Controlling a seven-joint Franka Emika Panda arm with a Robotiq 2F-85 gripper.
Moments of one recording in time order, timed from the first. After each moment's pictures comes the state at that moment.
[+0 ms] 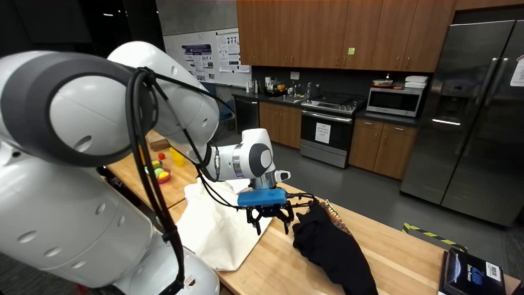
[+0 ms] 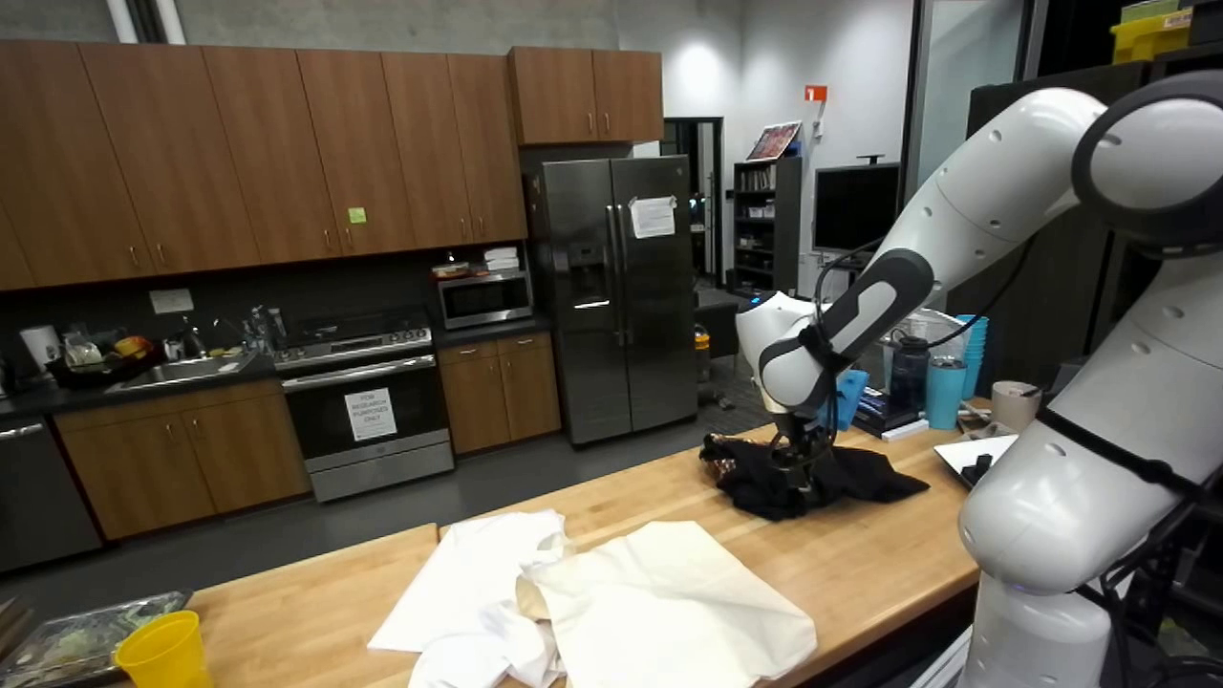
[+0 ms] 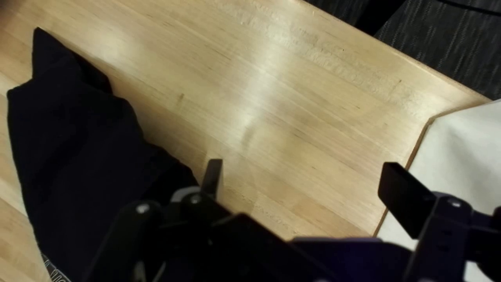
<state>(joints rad) -0.04 -0.37 -0.02 -2.75 -0.36 2.18 -0.13</state>
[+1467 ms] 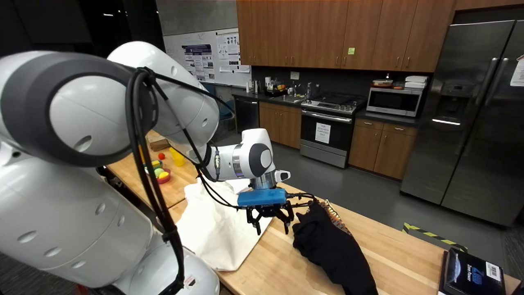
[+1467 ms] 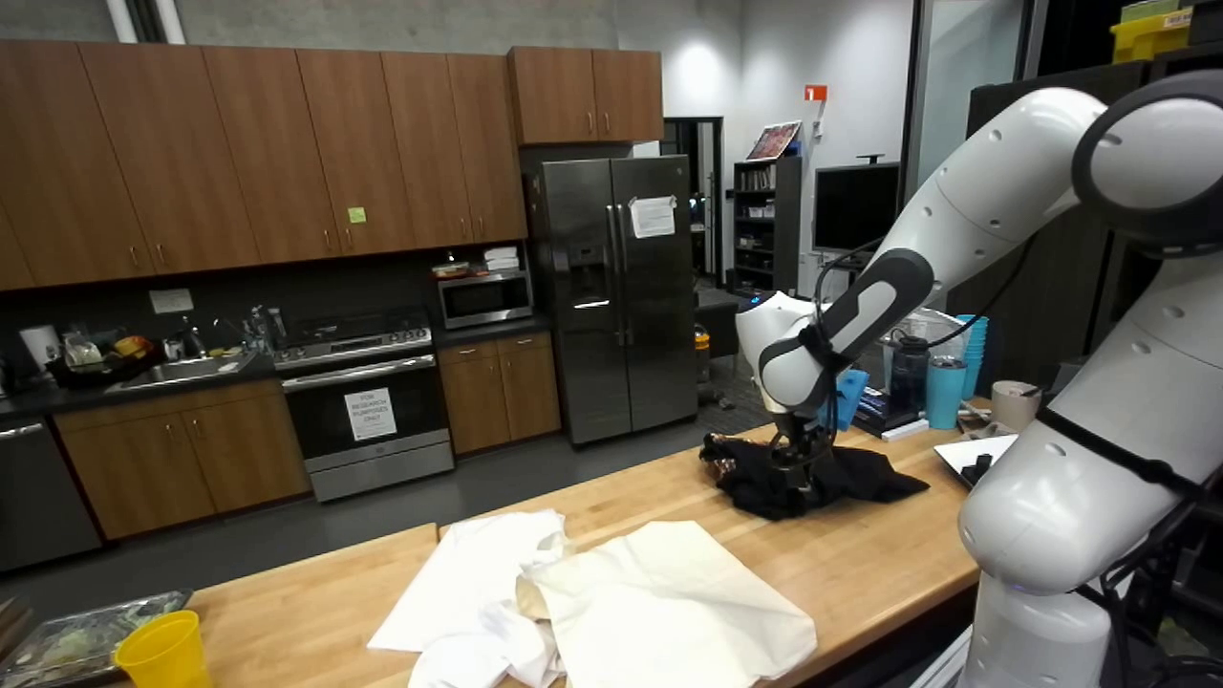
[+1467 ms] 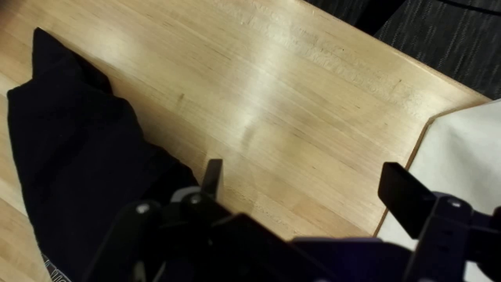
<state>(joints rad) -0.04 -0.37 -0.02 -2.75 -0.36 2.18 -0.13</state>
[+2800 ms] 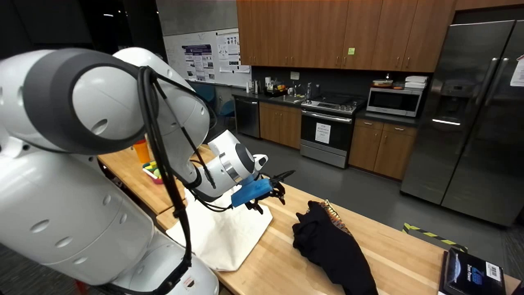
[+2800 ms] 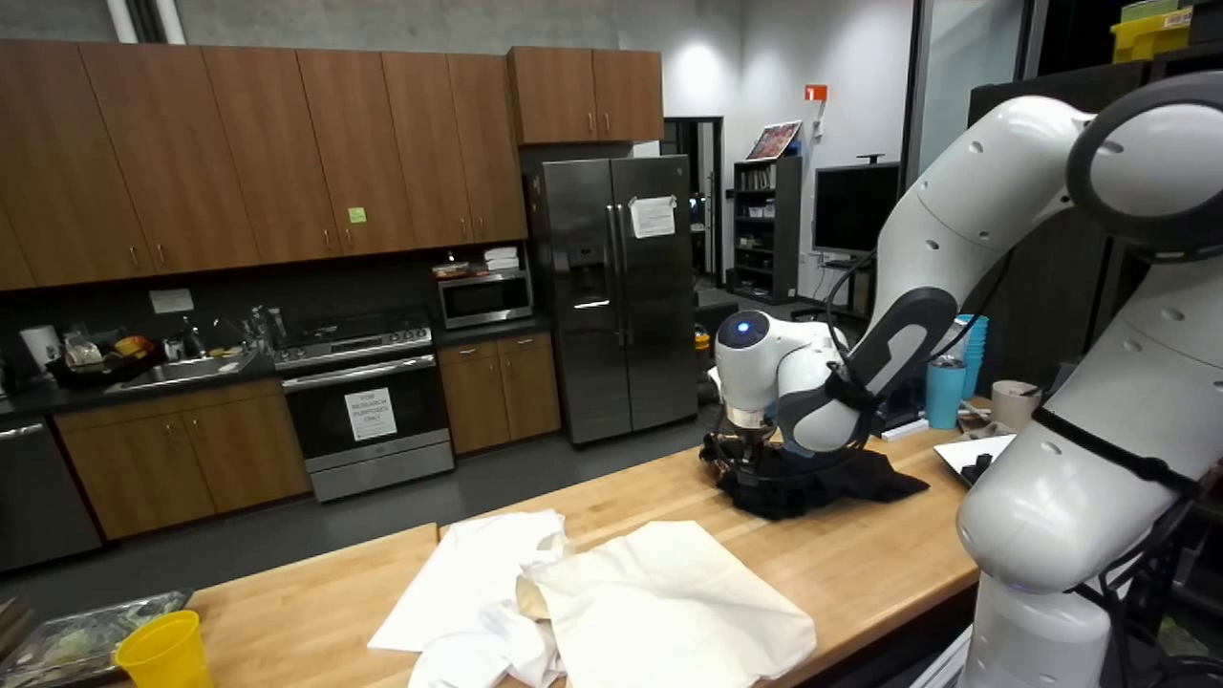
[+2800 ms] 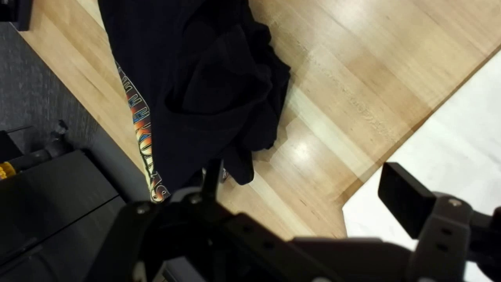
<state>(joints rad) -0.06 -0.35 0.13 -2.78 -0.82 2.58 0.26</state>
